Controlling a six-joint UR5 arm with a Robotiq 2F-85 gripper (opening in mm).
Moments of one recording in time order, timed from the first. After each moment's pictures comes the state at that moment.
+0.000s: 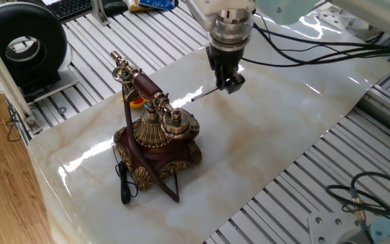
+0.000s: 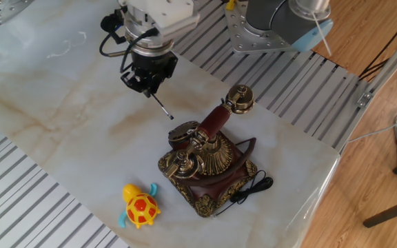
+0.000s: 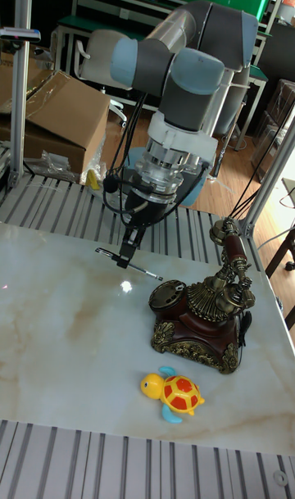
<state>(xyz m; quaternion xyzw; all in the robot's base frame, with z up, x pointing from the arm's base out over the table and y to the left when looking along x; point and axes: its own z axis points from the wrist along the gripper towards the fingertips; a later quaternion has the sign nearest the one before) 0.491 -0.023 0.133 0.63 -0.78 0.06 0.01</state>
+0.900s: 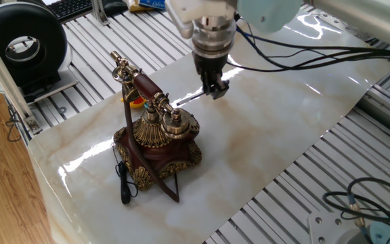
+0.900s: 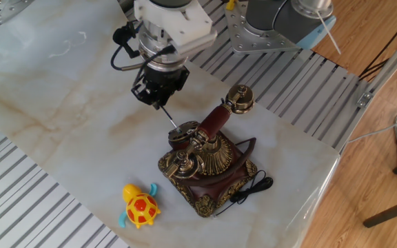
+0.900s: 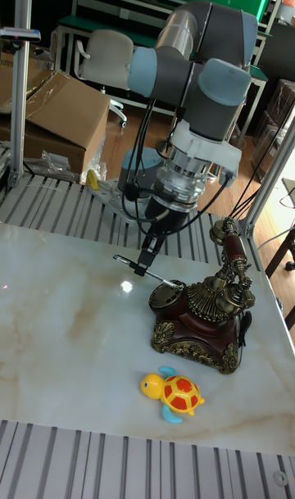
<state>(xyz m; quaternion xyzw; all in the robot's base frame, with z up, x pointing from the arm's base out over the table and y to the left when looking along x) 0.504 0.015 0.129 0.61 -0.79 0.07 0.00</state>
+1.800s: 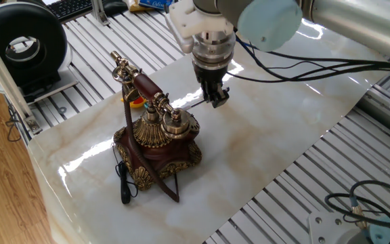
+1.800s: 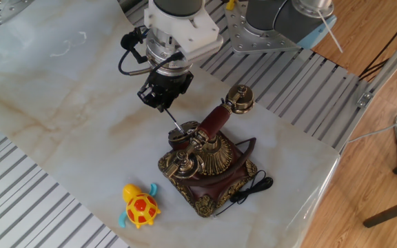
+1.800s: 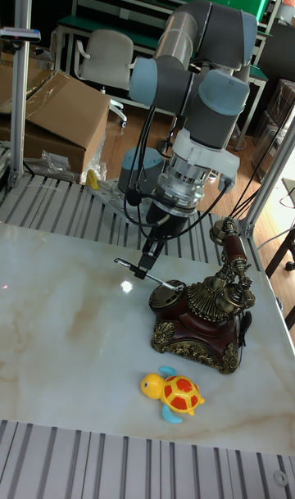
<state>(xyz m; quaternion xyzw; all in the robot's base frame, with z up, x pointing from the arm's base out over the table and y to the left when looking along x) 0.491 0.018 0.113 0.61 -0.79 0.08 0.00</state>
